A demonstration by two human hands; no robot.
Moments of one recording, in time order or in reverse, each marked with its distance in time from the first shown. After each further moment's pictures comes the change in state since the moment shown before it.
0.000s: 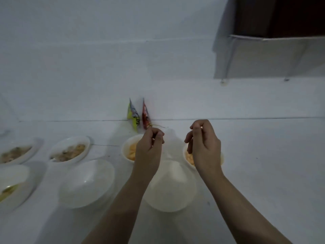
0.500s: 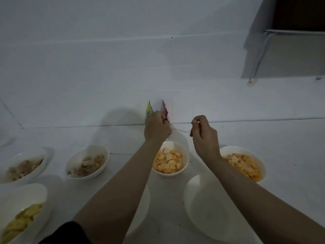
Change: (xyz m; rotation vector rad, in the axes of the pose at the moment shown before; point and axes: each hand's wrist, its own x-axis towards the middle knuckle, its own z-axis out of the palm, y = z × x) left_hand 0.174 -0.094 -0.052 0.543 -0.011 0.005; right_hand 0.064 0.061 0.136 -0.337 -0.081 -0.043
